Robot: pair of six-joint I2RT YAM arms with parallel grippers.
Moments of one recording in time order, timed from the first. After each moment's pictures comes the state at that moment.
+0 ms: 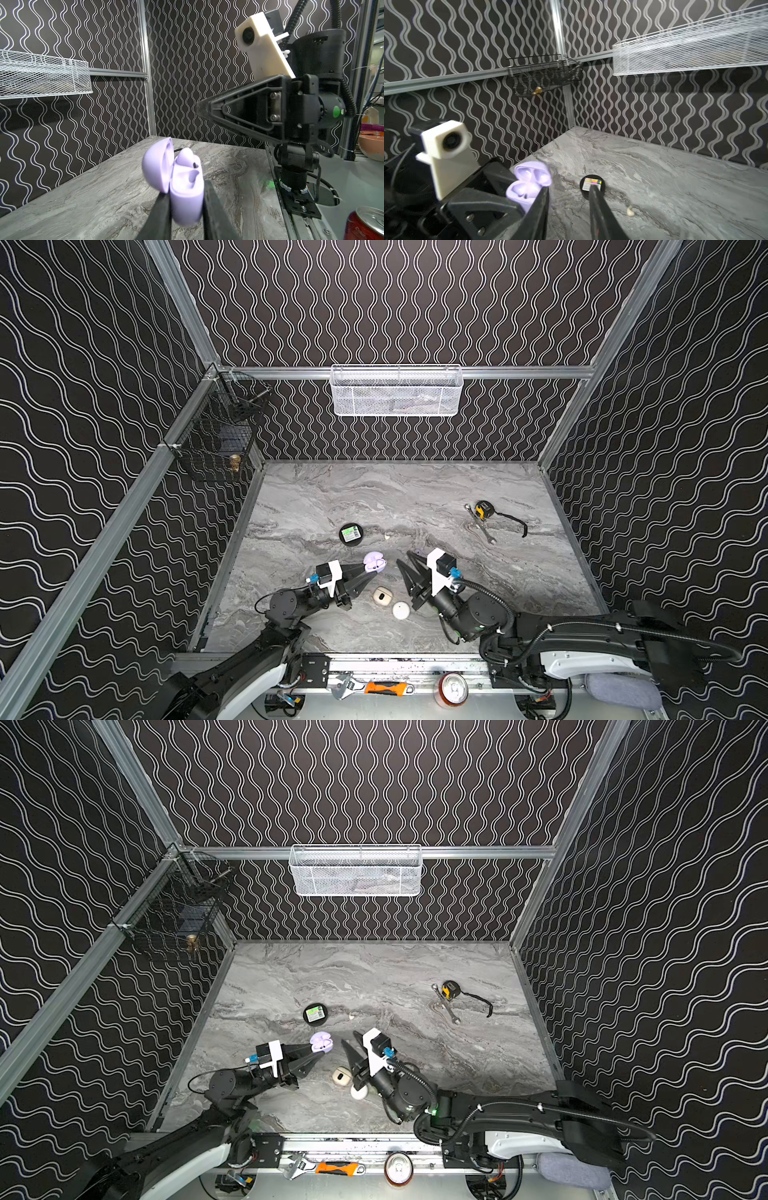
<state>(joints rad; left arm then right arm) -0.52 0.78 0.02 1.12 0.61 -0.17 1.34 1.09 0.52 0.70 0.69 0.10</state>
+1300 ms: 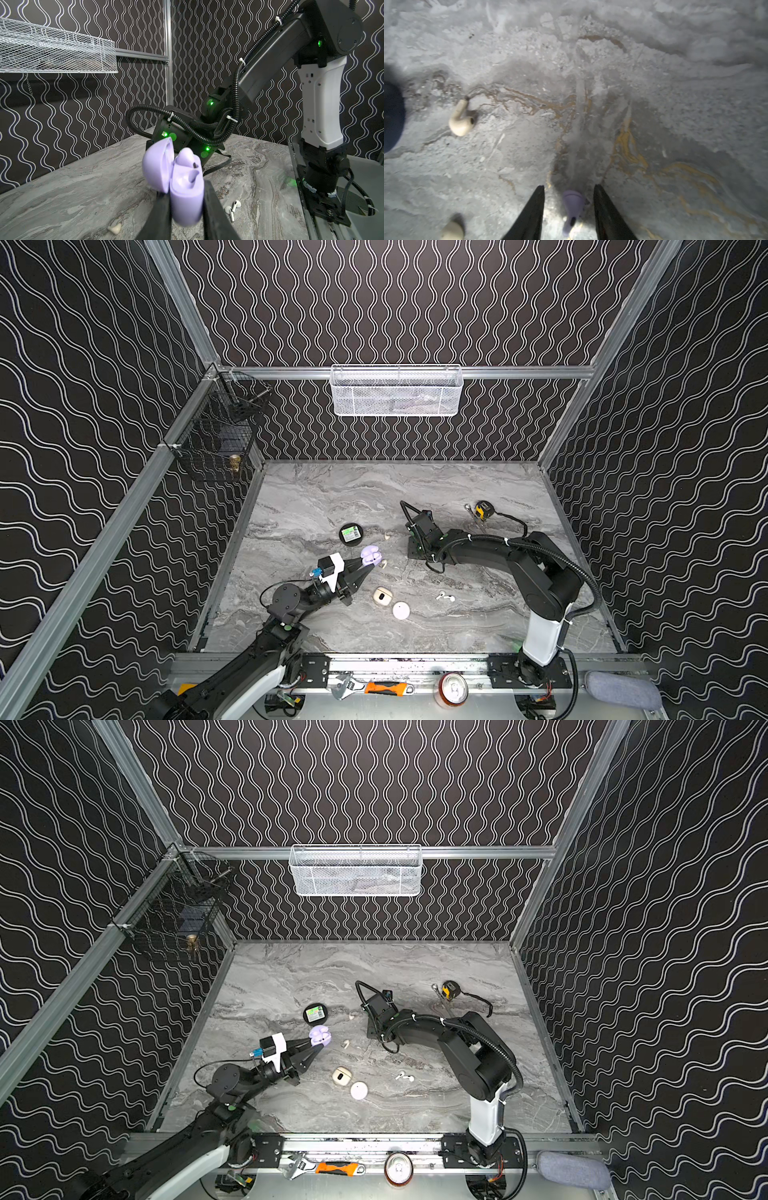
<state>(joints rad) -0.52 0.68 0.04 0.89 0.50 -0.12 0.74 1.87 1.10 -0.27 0.25 0.70</state>
